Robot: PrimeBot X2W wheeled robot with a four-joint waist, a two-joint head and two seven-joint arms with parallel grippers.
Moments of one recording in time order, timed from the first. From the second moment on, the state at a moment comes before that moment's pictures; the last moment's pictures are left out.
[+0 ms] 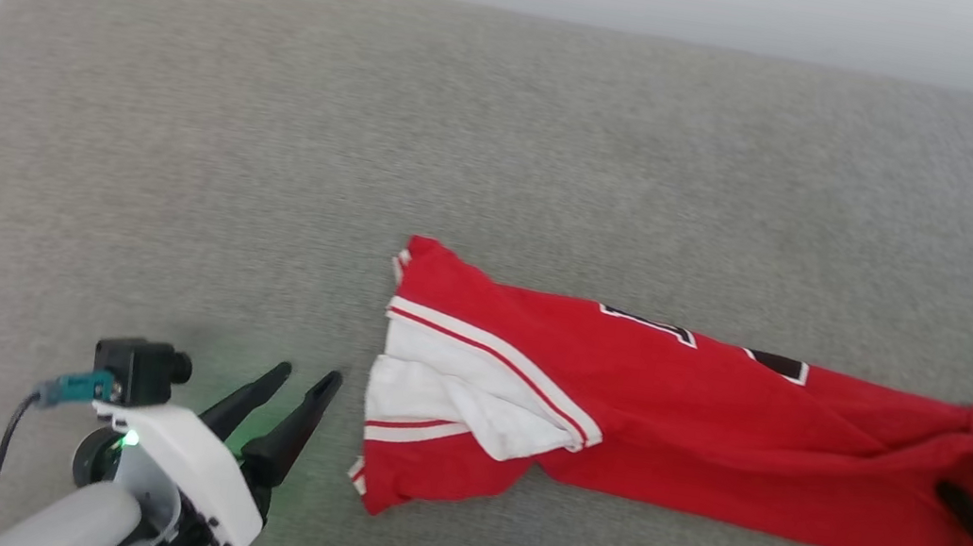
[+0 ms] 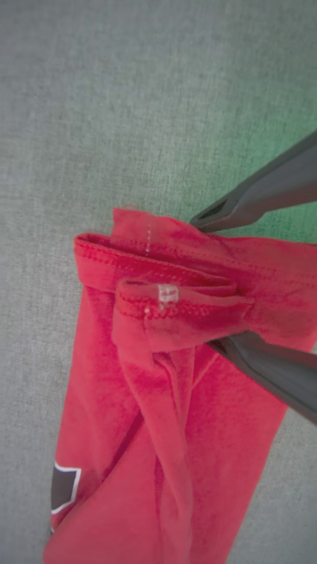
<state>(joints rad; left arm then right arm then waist) -0.45 0.57 -0.96 0.44 -1.29 -0.12 -0.26 -0.31 -0.79 0.45 0.44 1.02 0.13 0.37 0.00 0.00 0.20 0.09</state>
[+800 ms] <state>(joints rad) -0.05 0.26 -0.15 0.18 -0.28 -0.12 -0.26 -0.28 -0.70 0.35 0.59 1.02 0.13 0.45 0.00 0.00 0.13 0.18</state>
